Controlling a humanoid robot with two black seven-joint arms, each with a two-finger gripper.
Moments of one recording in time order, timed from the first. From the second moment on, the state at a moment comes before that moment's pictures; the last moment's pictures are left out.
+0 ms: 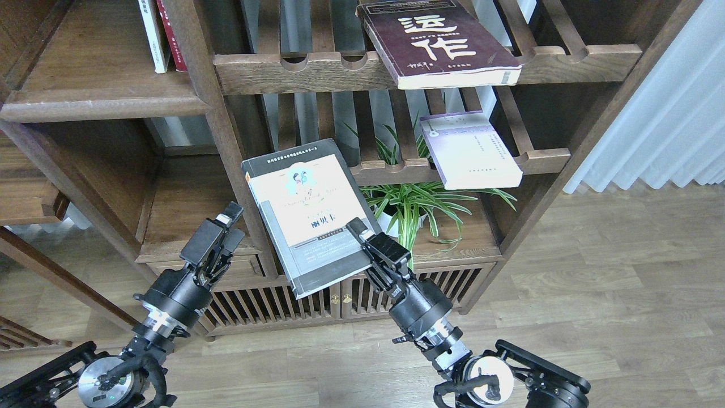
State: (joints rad) left arm -0.18 0.41 -0.67 -1.38 -0.35 -0.49 -0.25; right arm 0.16 -0.12 0.58 1.27 0.31 0.58 0.25
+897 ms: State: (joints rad) left arm -0.22 0.40 -0.53 -1.38 -0.35 -0.49 -0.10; right arm 0.12 -0.10 0.58 1.23 0.23 0.58 0.16
